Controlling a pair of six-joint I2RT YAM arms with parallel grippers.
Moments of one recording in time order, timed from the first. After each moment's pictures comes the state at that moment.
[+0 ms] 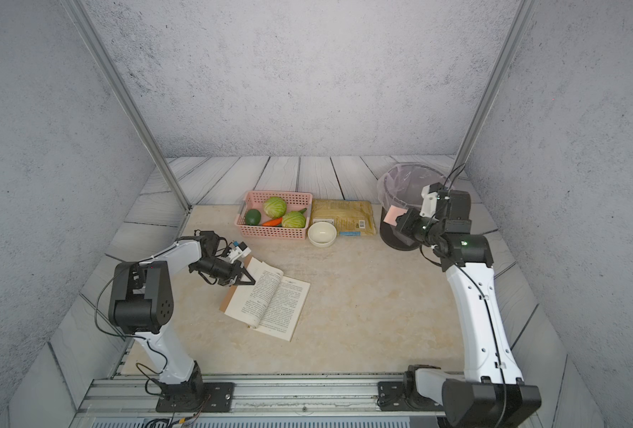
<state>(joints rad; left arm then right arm) -0.01 1.85 1.22 -0.97 0.82 0.26 -0.05 1.26 1.53 -0.84 -0.38 0.48</state>
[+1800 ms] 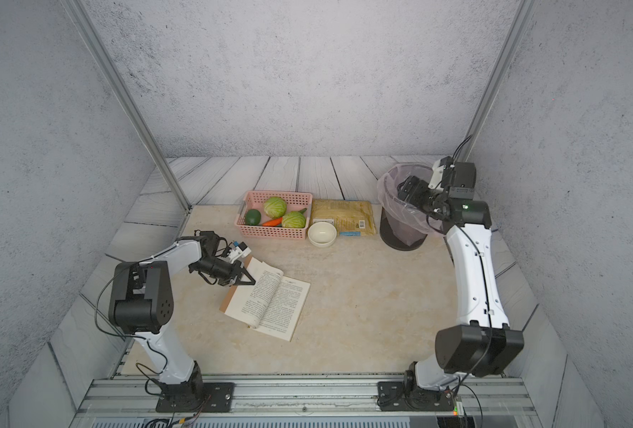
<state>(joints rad) -0.01 1.85 1.22 -0.97 0.82 0.26 -0.04 1.46 1.69 -0.81 -0.30 0.44</state>
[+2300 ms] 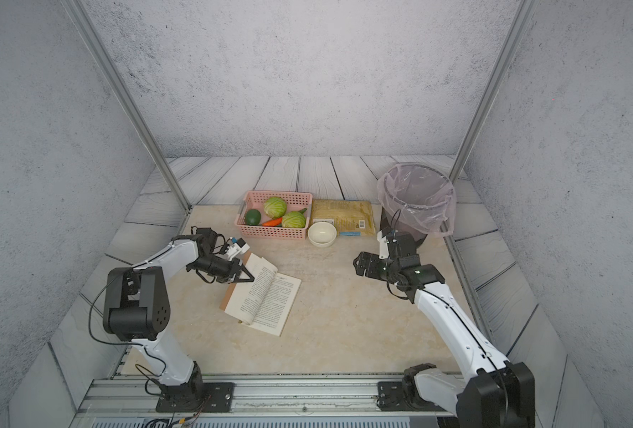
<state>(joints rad) -0.02 1.77 1.22 -0.97 0.81 0.28 0.27 1.15 0.90 -0.57 -0.21 0.43</state>
